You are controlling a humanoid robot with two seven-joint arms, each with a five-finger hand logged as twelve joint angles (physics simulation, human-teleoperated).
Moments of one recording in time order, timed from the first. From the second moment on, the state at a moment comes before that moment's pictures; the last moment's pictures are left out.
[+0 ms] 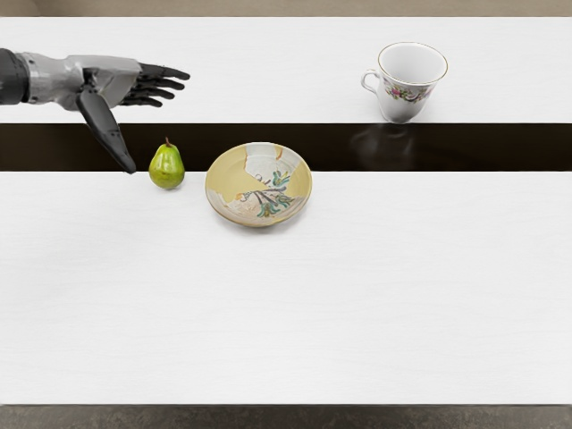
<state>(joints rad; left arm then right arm) -1.32 0.79 -0.23 -1.12 0.52 -0.61 0.15 -0.08 0.00 -0.13 0.12 -0.08 0.12 -0.27</state>
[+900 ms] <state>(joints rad) -1.45 0.41 -0.22 -1.01 1.01 -0.60 0.61 -0.08 0.00 -0.13 0.12 -0.07 0.12 -0.28</state>
